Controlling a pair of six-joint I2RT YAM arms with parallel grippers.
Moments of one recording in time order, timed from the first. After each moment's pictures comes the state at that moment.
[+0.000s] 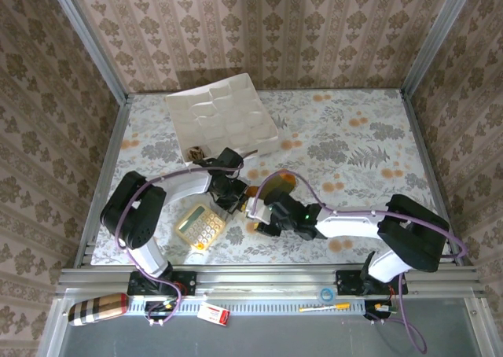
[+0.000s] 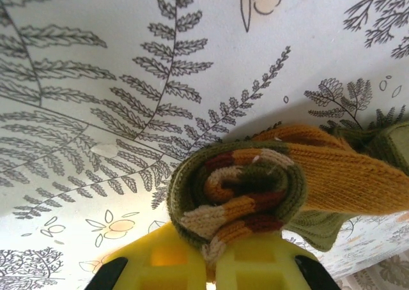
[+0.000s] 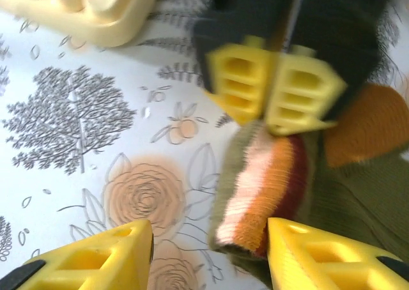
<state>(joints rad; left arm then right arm) -0.68 1.70 0.96 -0.56 0.41 -1.48 0.99 1.52 0.65 0.06 0.06 -0.31</state>
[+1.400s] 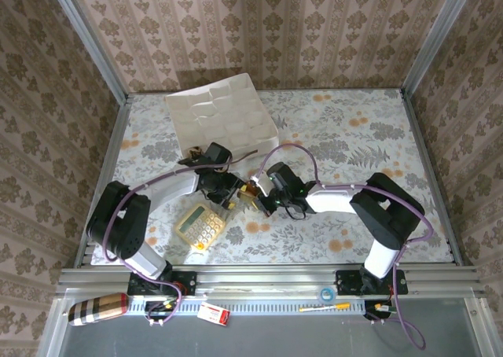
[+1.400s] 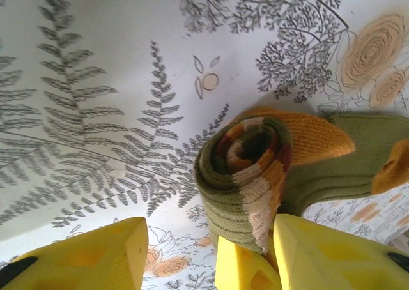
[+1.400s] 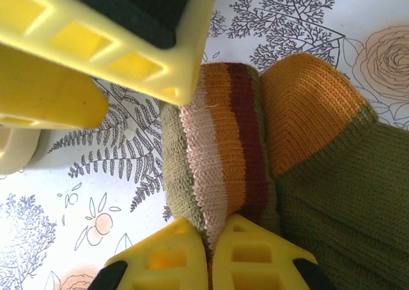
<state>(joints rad) -0.61 1.59 0.92 -0.52 0.35 -1.42 0.74 1.74 0.81 0.08 -0.26 0.05</state>
